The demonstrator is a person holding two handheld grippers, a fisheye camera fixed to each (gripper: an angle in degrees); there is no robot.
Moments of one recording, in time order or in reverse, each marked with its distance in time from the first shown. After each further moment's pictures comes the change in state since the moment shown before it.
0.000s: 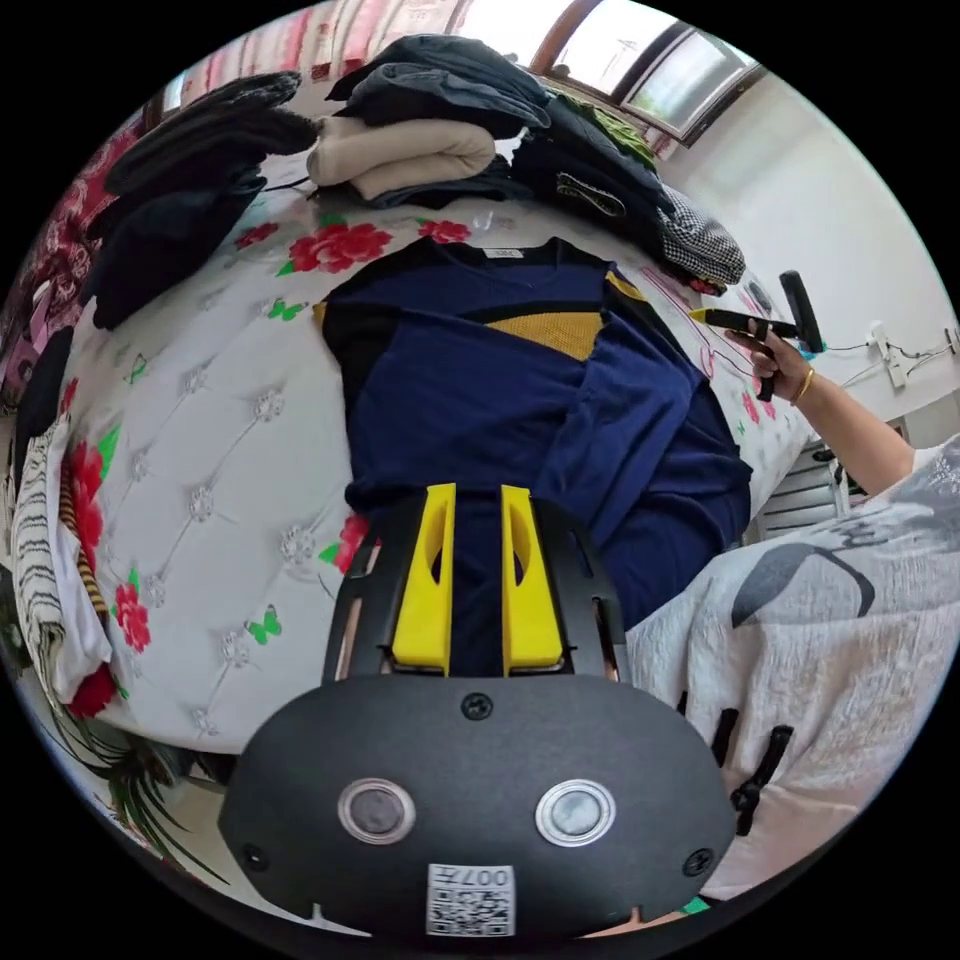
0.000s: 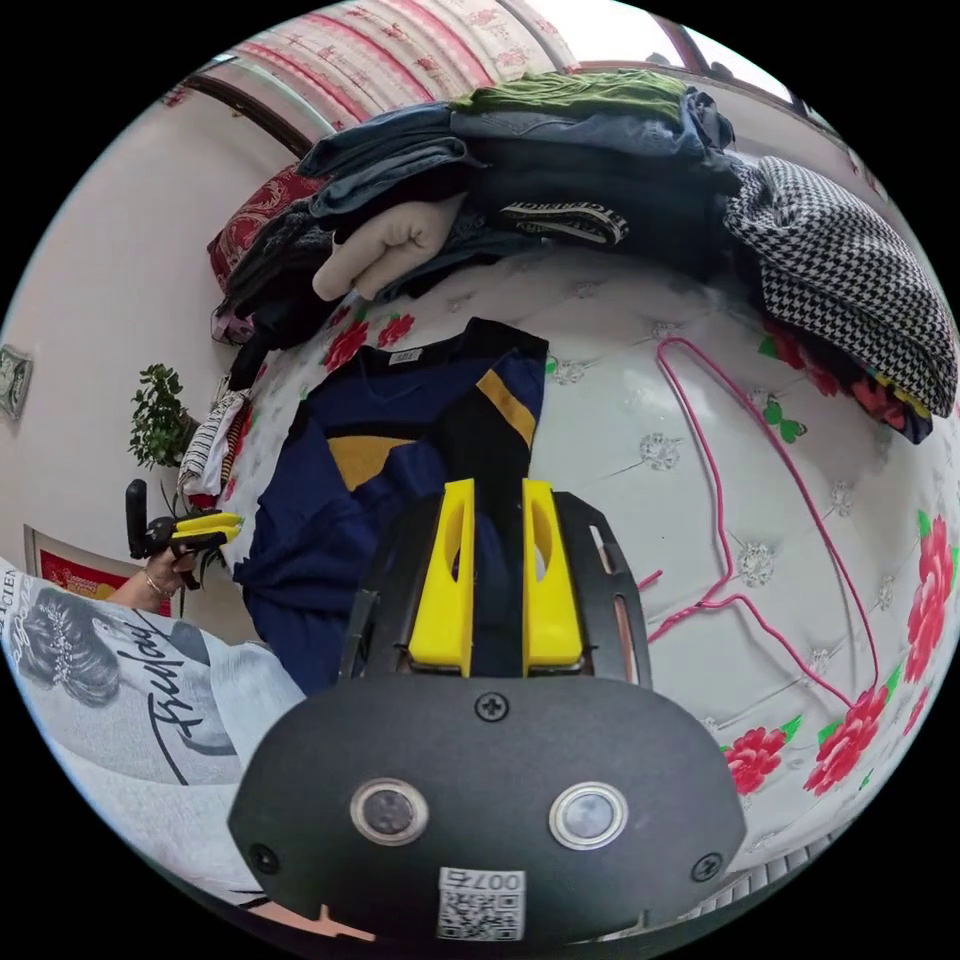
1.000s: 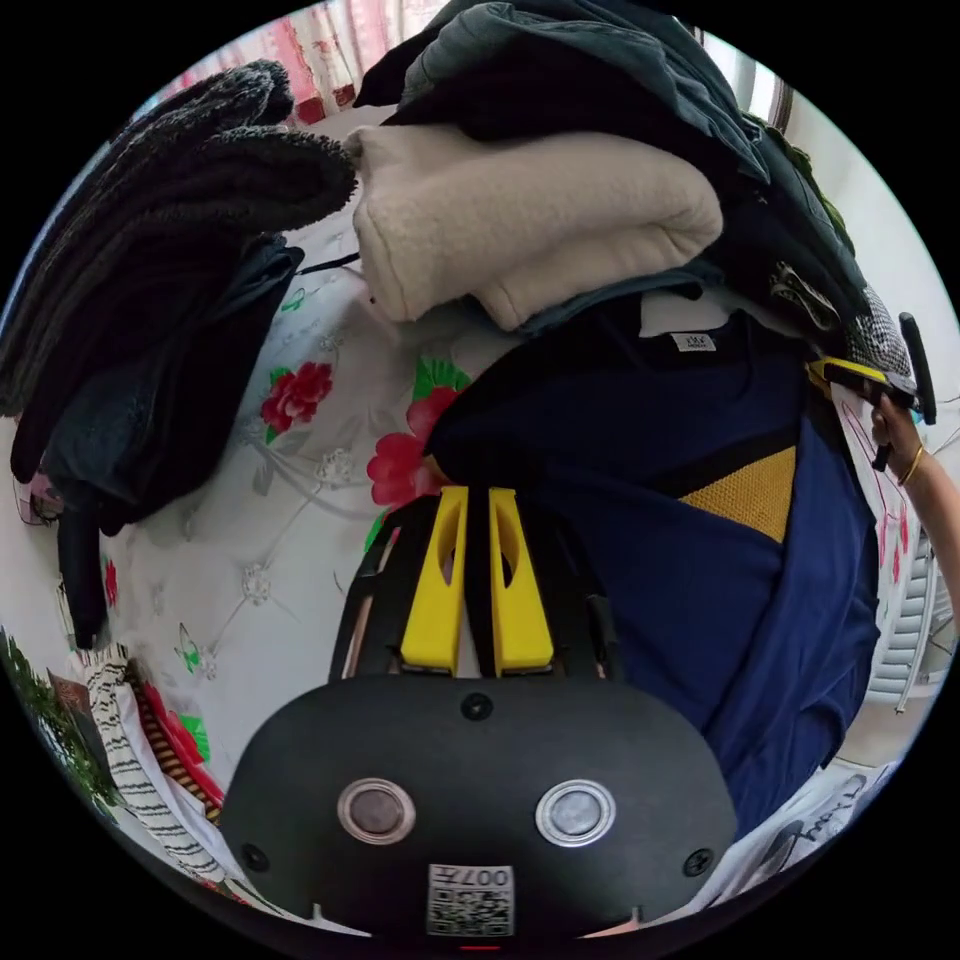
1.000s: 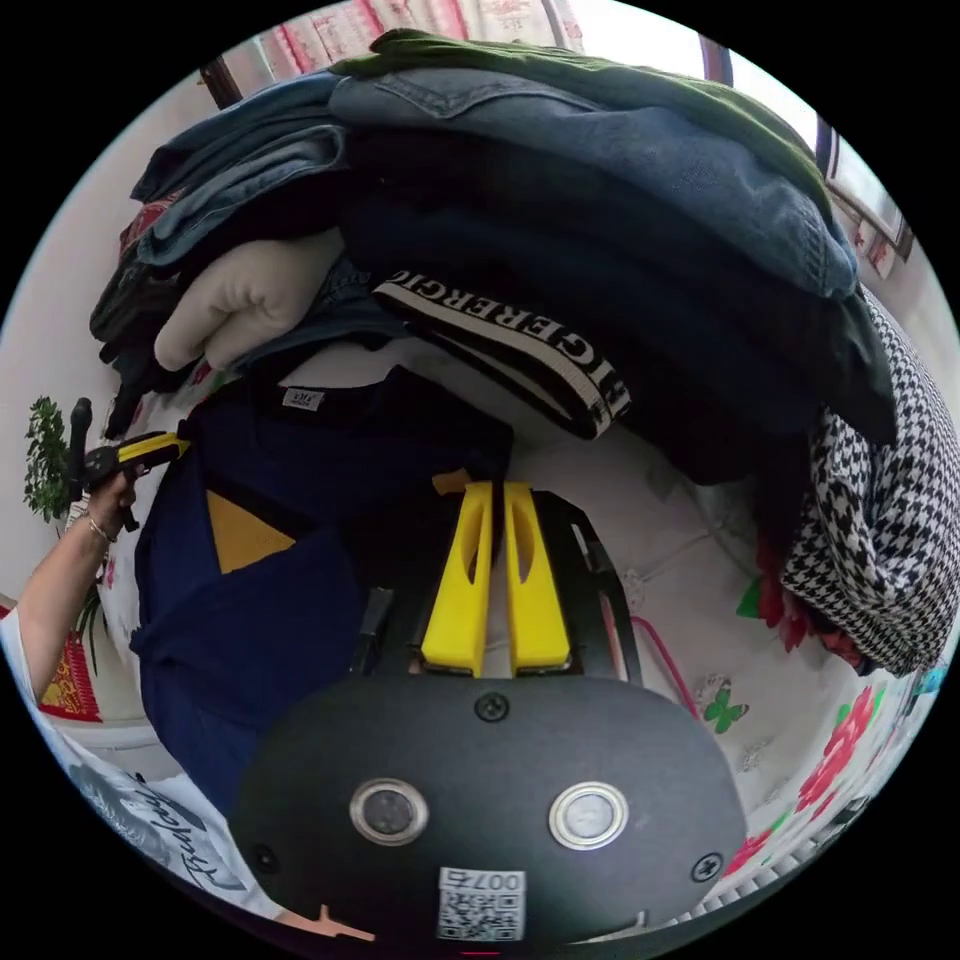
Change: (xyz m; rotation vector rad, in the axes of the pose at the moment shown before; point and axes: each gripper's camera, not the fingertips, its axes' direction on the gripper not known) left arm -0.107 -0.213 0.163 0.074 -0.254 -0.020; right arm 0.072 -0.164 0.051 0.019 0.297 0.021
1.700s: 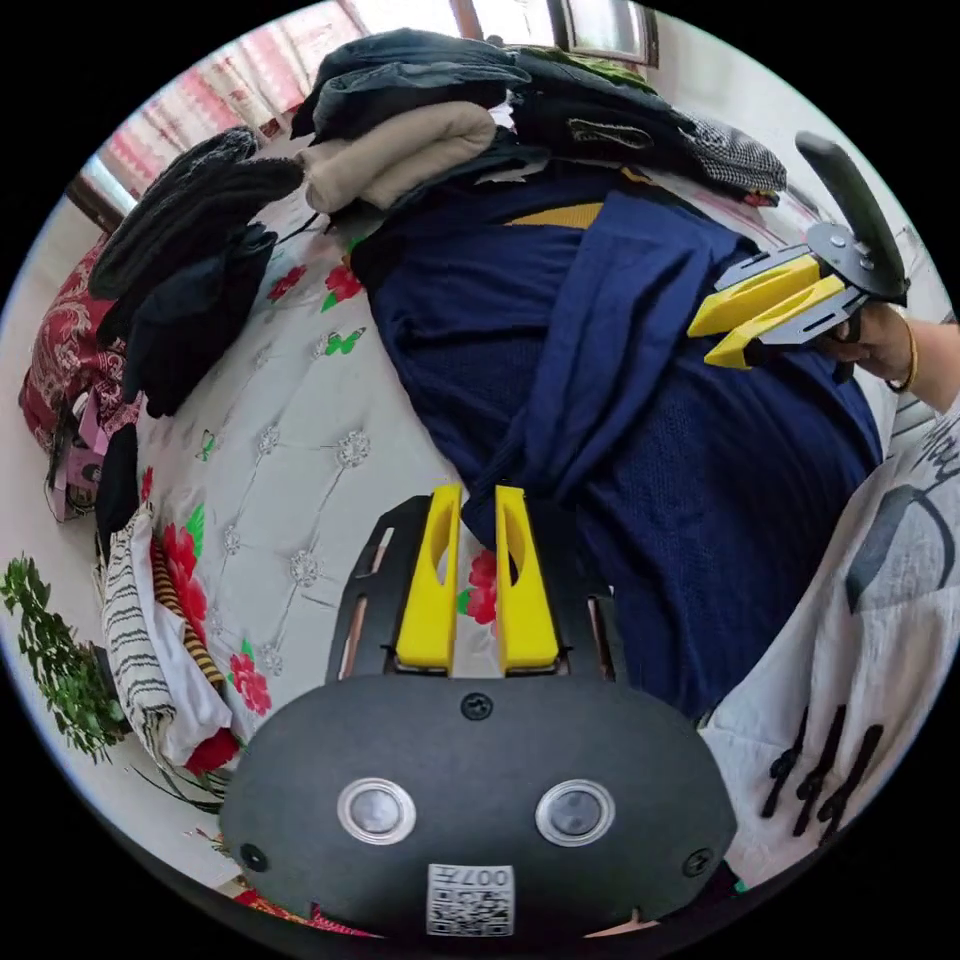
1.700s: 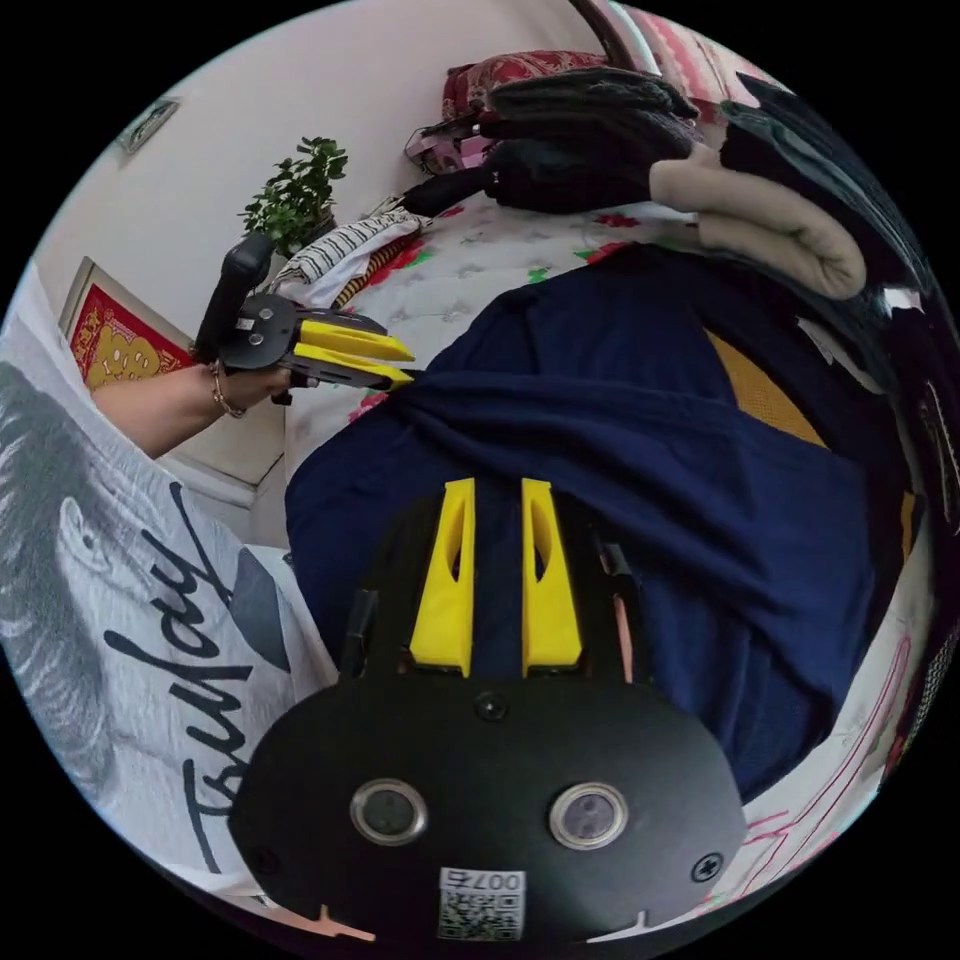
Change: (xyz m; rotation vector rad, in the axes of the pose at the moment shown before) left arm 0.097 0.293 -0.106 -0.101 -0.084 0.247; right arm -0.337 0.203 -0.056 -0.169 -0.429 -0.671
